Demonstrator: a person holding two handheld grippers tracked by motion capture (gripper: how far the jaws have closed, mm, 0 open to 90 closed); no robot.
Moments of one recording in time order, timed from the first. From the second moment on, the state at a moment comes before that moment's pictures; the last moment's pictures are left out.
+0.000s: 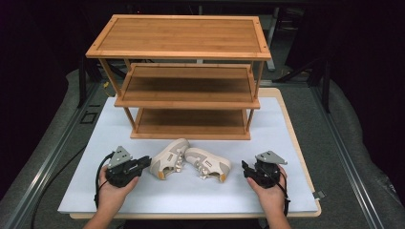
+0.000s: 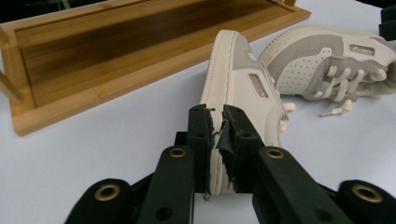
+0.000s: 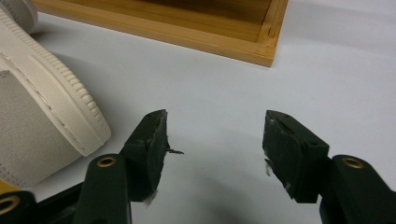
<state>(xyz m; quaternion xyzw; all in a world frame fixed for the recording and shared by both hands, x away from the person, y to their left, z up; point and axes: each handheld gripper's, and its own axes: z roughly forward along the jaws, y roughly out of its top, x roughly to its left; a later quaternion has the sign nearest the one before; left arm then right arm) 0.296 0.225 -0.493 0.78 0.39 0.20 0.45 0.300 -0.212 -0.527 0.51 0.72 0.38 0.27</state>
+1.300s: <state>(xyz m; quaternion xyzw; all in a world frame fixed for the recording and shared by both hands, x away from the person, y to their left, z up) 0.352 0.241 -0.515 0.77 0.46 0.18 0.40 0.301 -0.214 -0.531 0.53 0.71 0.38 0.25</state>
